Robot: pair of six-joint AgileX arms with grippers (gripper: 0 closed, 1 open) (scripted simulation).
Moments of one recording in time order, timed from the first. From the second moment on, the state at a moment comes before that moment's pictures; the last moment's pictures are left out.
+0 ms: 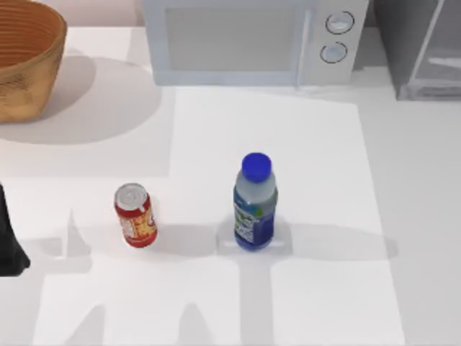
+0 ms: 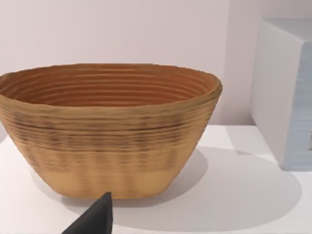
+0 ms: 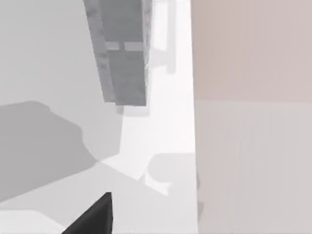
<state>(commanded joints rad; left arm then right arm) 0.00 0.00 0.00 0.00 0.00 0.00 -1.81 1.81 1.33 -1.47 -0.95 -2.03</state>
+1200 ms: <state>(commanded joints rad) 0.00 0.00 0.00 0.00 0.00 0.00 -1.01 1.84 1.30 -0.38 -0.77 -0.72</state>
